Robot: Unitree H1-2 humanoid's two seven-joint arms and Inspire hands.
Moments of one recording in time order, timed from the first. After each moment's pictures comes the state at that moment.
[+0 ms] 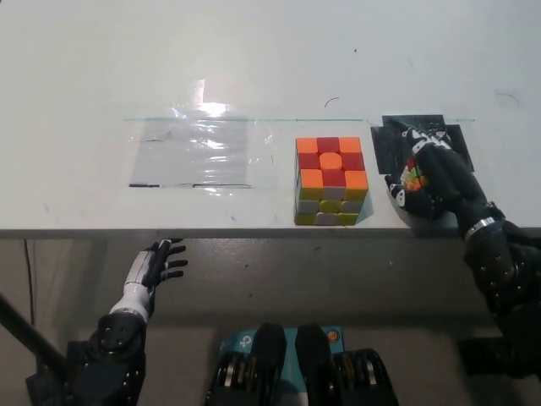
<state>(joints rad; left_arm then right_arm) -0.58 0.13 0.06 1.06 0.00 -0.19 0.08 -0.61 -0.33 0.29 0.44 -0.50 -0.02 -0.01</state>
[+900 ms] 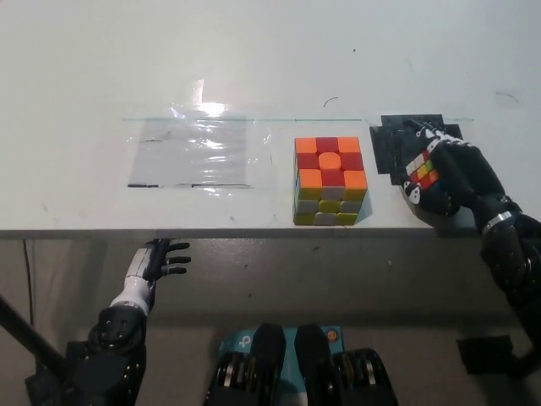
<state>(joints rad) -0.60 0.13 0.06 1.07 0.00 -0.19 0.08 -0.65 -0.39 0.34 0.54 -0.61 -0.10 -0.05</state>
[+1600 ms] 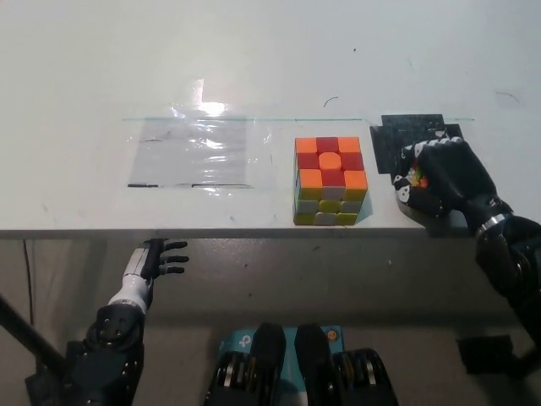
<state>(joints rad) -0.62 0.14 0.06 1.11 0.00 -0.22 0.08 -0.69 -0.40 0.43 0.68 -0.76 -0.27 -0.27</state>
